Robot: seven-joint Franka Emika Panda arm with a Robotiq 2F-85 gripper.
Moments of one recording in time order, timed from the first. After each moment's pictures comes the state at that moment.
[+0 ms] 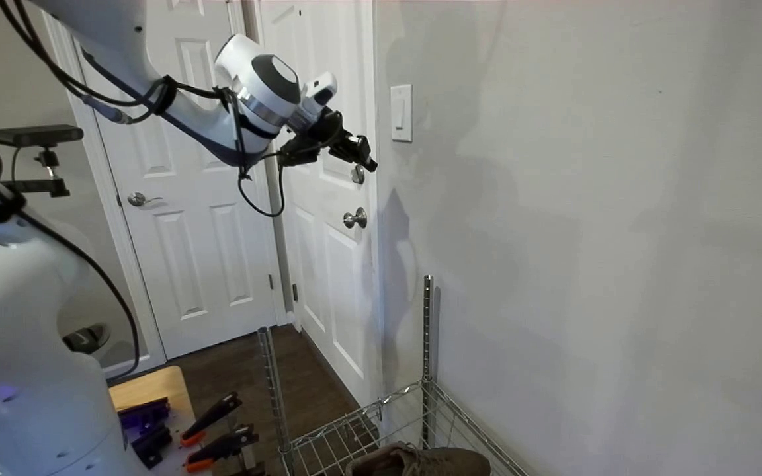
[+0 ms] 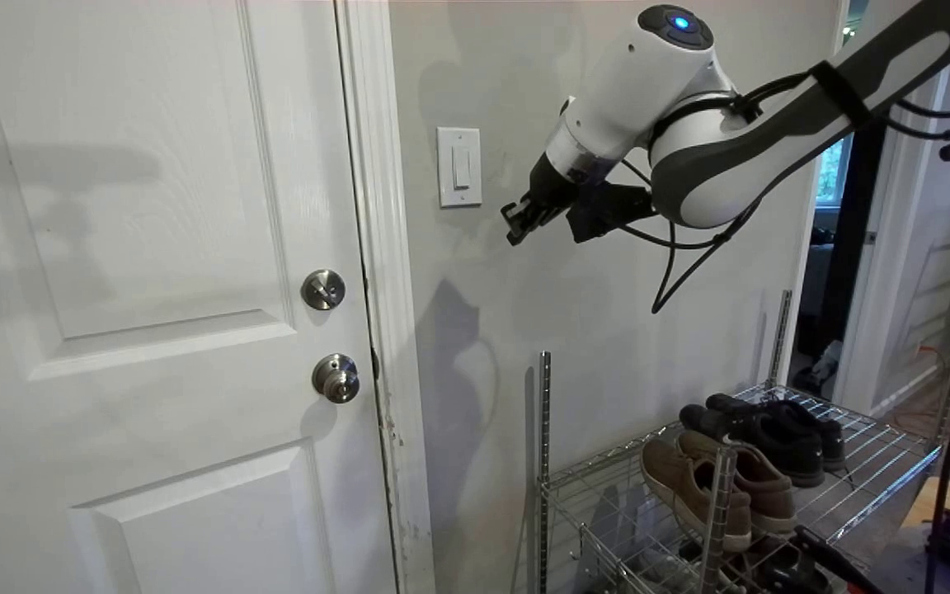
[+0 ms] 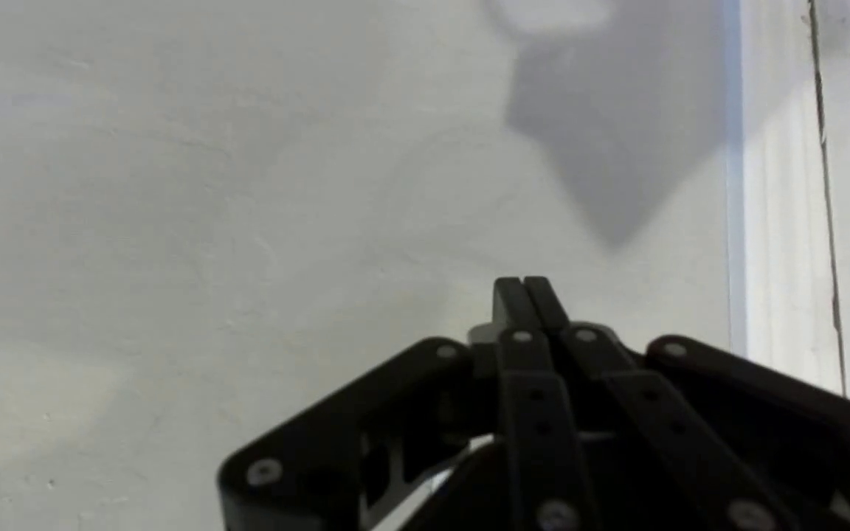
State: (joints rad) arm -0.29 -0.35 0.57 -2.43 -0.77 2.93 0.92
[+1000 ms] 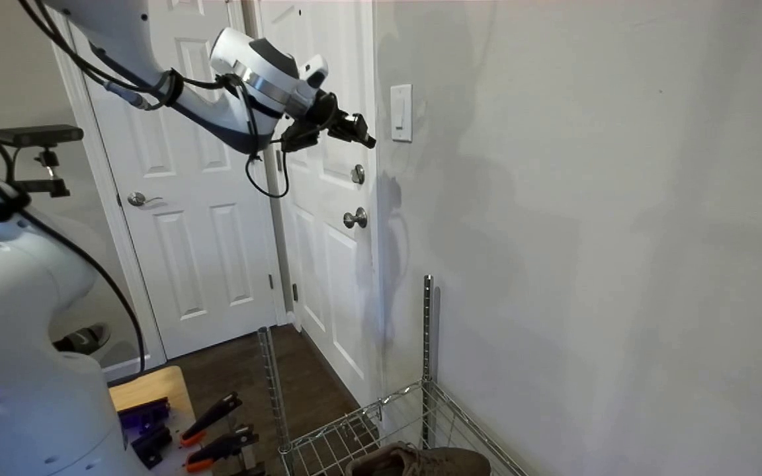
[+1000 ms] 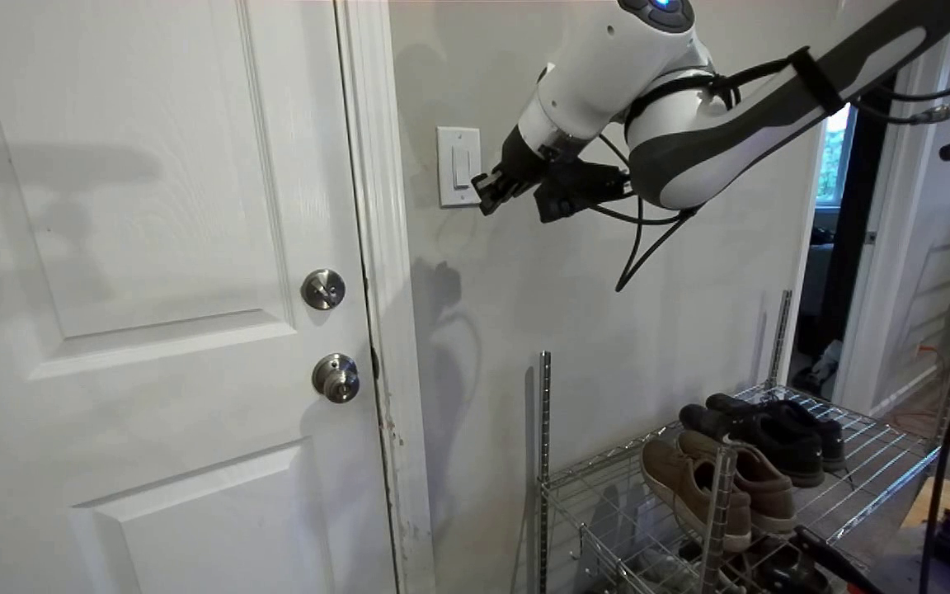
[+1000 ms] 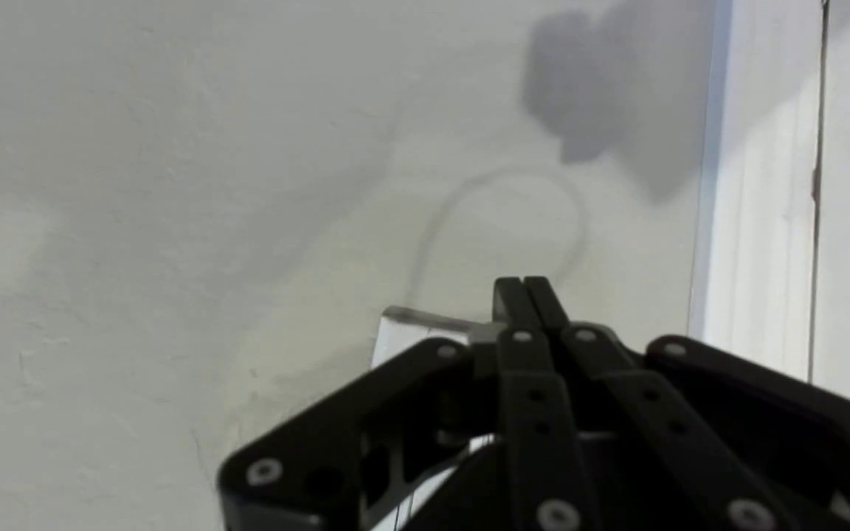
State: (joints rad) arm -0.46 -0.35 0.76 -2.30 -0.91 2.93 1.09
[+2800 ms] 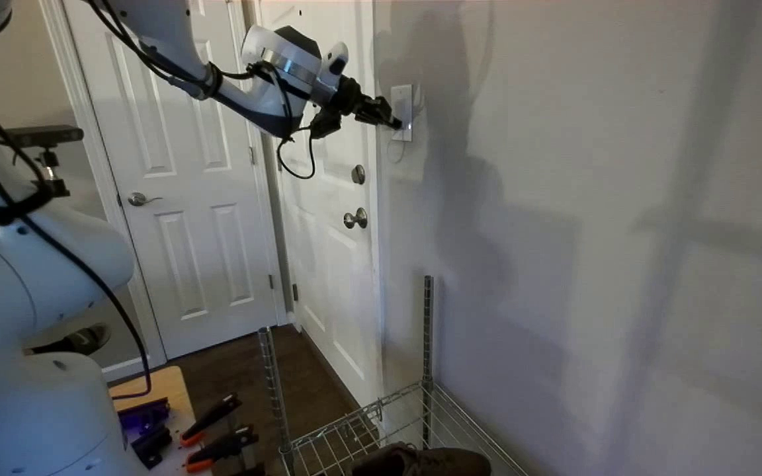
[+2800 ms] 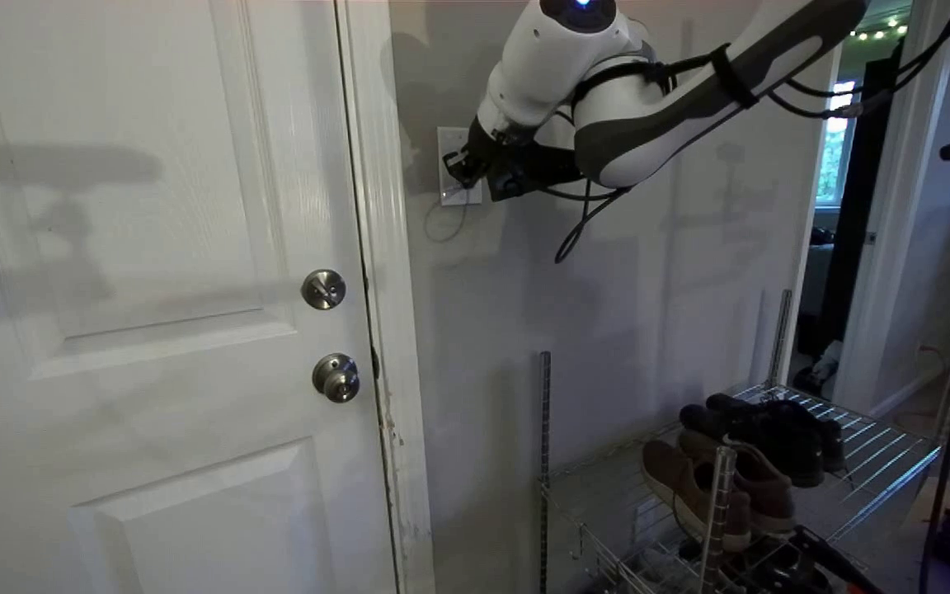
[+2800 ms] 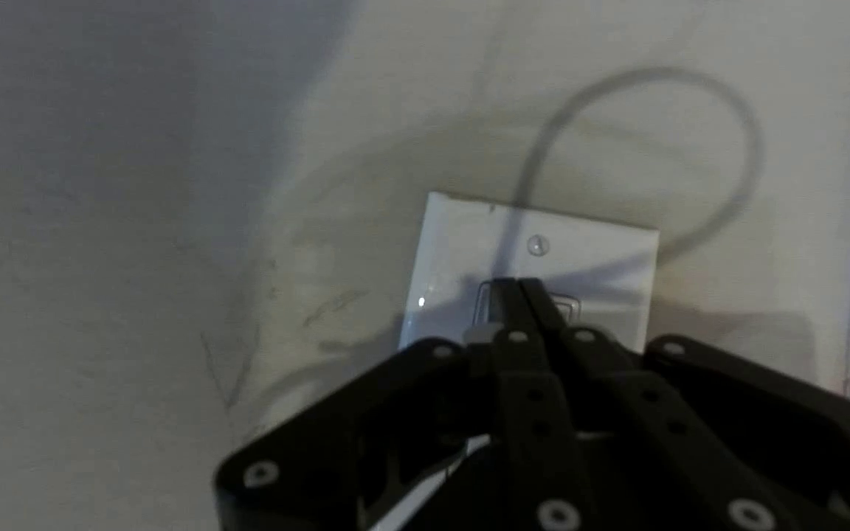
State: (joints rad) arm -0.94 -0.27 1.21 -2.05 -0.99 2.79 1.23
